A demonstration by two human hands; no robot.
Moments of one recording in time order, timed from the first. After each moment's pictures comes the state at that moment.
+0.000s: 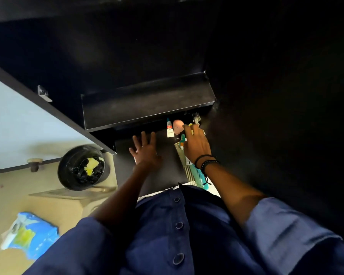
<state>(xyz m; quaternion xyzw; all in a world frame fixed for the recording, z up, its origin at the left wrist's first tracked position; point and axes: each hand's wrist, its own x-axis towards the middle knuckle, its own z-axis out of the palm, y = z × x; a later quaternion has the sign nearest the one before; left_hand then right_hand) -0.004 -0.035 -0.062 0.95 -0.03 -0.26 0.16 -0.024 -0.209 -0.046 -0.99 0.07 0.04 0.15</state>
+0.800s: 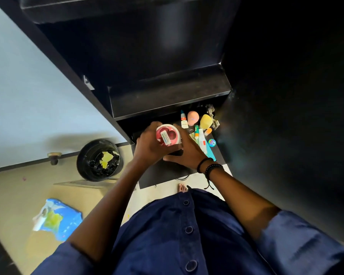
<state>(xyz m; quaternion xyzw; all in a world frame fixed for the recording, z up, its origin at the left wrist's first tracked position) -0.031 0.021 0.035 0.91 -0.08 -0.13 0.38 -0.066 -0.128 -0.019 -0.87 -0.02 0.10 0.49</state>
